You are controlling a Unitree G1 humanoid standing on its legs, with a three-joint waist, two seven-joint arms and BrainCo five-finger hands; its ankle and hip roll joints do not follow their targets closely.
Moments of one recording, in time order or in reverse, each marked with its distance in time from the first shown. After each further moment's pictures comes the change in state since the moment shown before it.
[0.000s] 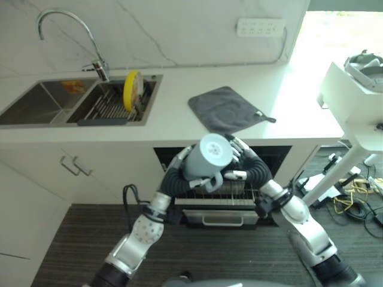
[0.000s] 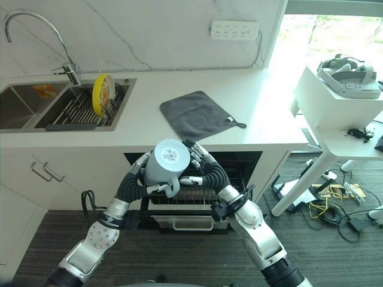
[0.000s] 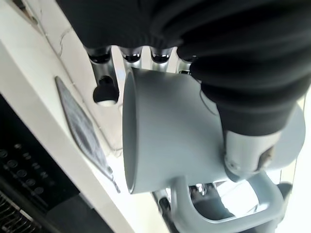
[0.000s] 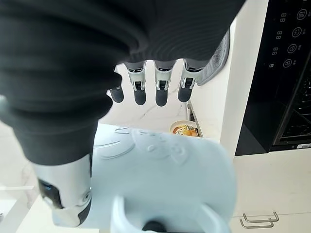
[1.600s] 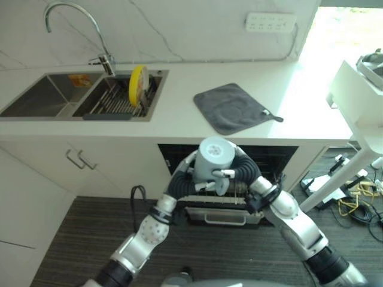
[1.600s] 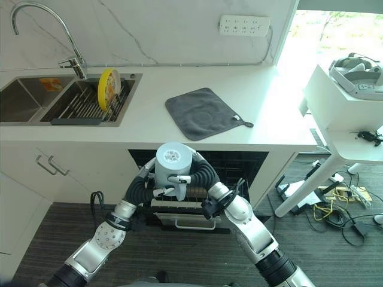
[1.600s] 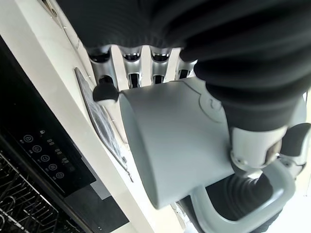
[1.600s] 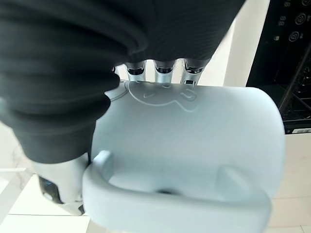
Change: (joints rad) left arm -0.031 0.003 -0.084 0.070 -0.004 -0.005 0.029; right arm -0.074 0.000 0.095 0.020 -0.052 0.011 -0.064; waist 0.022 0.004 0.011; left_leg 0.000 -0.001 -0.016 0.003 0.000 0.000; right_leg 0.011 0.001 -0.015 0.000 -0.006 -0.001
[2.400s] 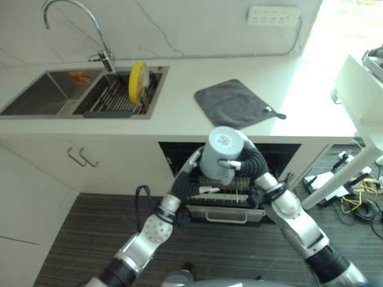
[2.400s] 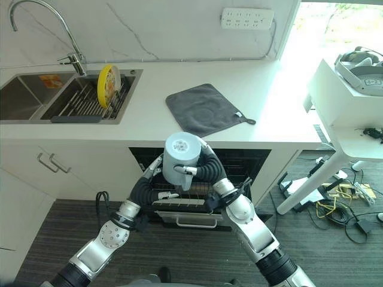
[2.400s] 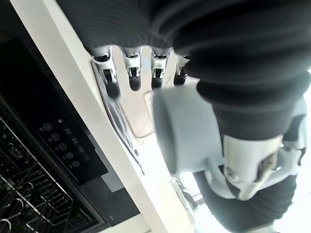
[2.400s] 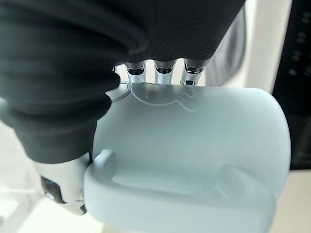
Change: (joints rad) left arm -0.016 -0.016 -0.030 0.017 -0.031 0.061 0.008; right arm 0.005 0.010 -0.060 0.006 -0.015 -0.117 -0.178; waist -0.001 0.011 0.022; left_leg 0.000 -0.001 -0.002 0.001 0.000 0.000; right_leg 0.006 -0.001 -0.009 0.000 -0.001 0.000
